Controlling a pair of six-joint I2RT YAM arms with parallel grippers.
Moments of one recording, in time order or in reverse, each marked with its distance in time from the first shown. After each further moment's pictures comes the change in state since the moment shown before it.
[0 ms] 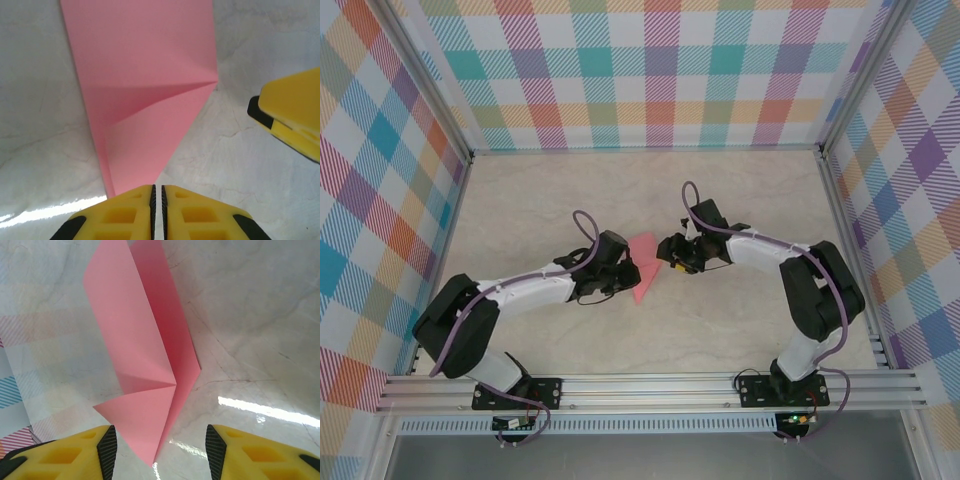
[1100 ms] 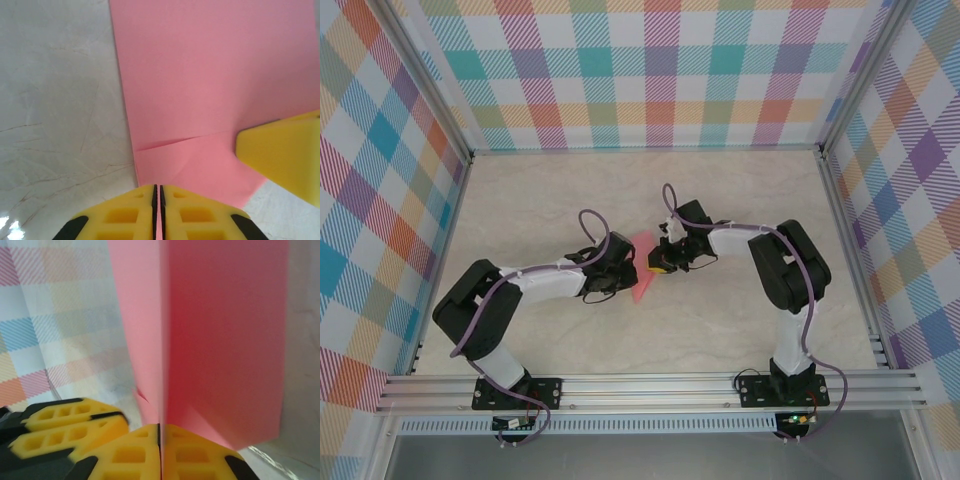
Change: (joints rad) left arm 0.024 0.097 0.019 -0.002 -0.089 0.021; right arm 0.002 0.227 0.106 0.064 -0.257 -0.150
